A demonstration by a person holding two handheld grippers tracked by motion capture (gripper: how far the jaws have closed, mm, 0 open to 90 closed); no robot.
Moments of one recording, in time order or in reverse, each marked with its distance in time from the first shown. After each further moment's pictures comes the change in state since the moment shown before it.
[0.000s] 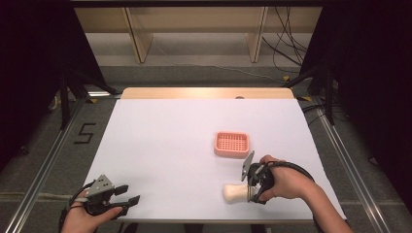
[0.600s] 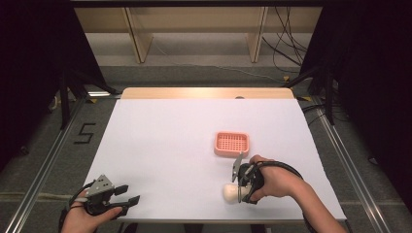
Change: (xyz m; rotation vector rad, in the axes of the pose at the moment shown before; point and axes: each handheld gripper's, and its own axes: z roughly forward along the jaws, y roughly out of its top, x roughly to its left) left arm 0.000 0.000 0.000 -0.014 0.006 -0.008; right arm 0.003 0.024 0.009 0.000 0.022 -0.031
